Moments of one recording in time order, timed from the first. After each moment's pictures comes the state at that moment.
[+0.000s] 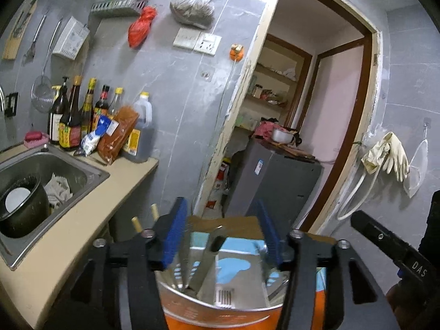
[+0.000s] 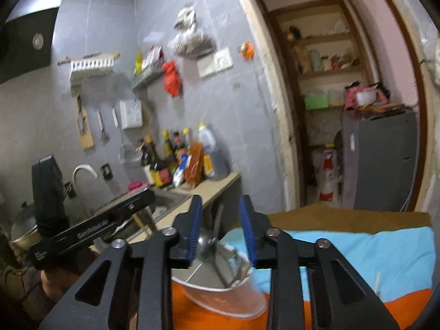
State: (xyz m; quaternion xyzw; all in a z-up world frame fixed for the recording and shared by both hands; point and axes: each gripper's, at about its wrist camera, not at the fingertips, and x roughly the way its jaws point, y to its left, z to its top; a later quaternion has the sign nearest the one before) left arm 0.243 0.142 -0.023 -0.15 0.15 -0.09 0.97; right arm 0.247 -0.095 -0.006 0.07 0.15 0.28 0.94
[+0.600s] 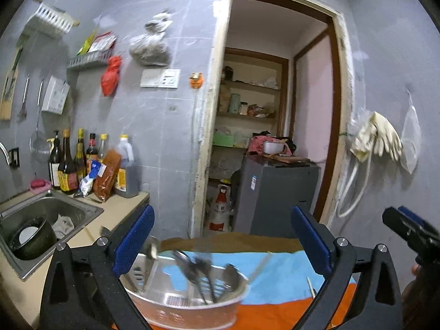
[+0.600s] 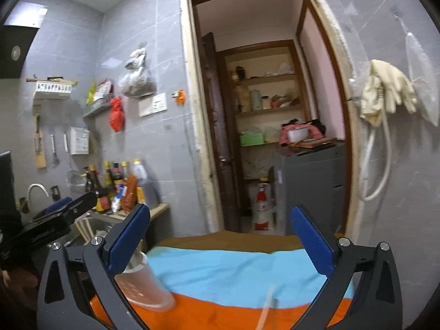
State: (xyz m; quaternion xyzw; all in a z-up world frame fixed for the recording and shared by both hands) left arm 0.201 0.024 -0.001 -0.04 0.08 -0.07 0.99; right arm 0.198 -0.211 0.009 0.05 0.08 0.13 0.99
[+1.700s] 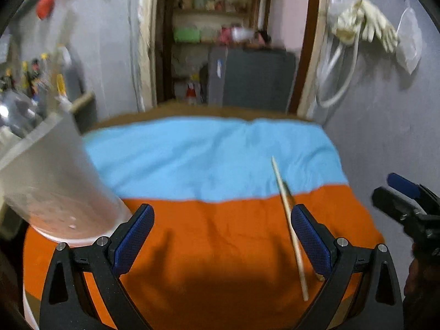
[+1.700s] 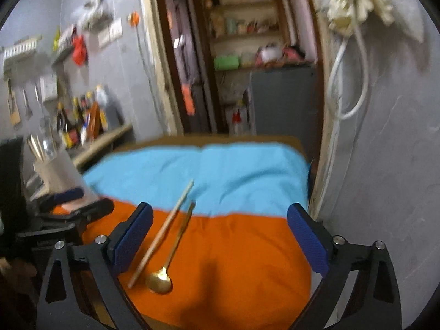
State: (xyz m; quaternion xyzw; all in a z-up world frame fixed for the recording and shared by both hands) left arm 0.271 -0.108 -0.156 0.01 0.37 -0.14 0.92; right arm 0.228 -0.310 -0.116 0.04 0.30 0.11 0.95
